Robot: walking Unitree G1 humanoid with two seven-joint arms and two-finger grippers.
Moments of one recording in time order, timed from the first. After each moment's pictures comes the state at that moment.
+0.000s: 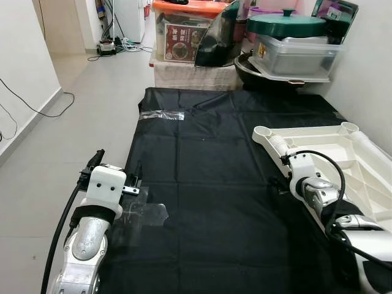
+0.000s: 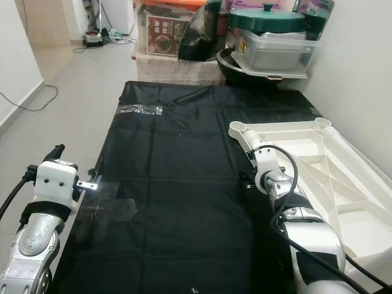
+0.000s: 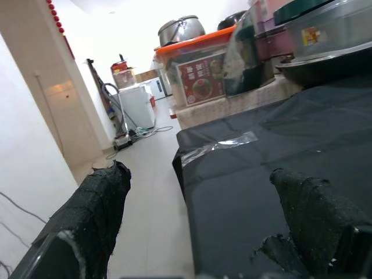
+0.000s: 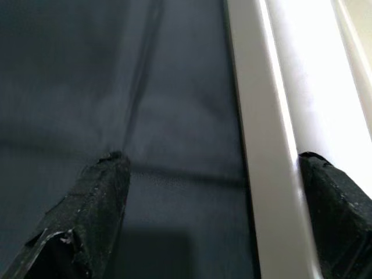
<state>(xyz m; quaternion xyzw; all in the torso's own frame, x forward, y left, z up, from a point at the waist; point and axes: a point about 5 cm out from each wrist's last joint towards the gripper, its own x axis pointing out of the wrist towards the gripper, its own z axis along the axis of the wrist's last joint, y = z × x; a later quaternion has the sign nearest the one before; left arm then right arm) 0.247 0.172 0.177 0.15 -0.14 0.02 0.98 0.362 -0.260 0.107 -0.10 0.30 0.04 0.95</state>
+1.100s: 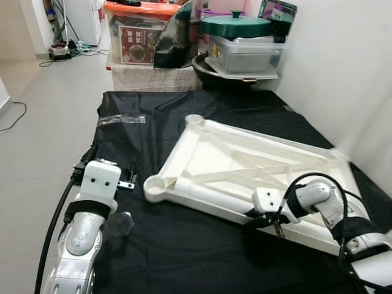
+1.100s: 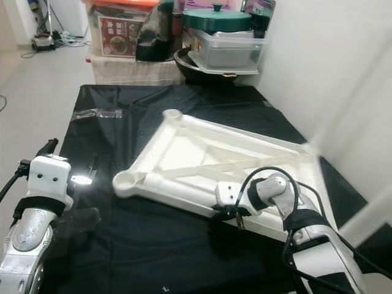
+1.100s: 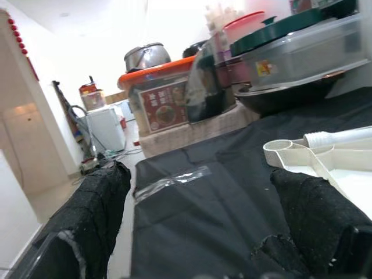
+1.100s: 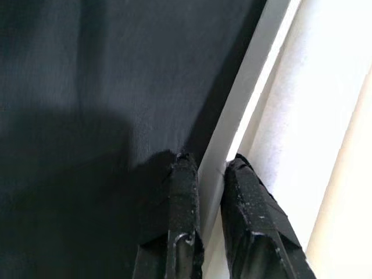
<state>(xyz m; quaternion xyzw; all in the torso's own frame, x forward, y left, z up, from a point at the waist) 0.251 0.181 0.188 0.15 -0.15 0.03 0.98 0.320 -0.220 0.123 -0.45 0.20 0.64 0.60</state>
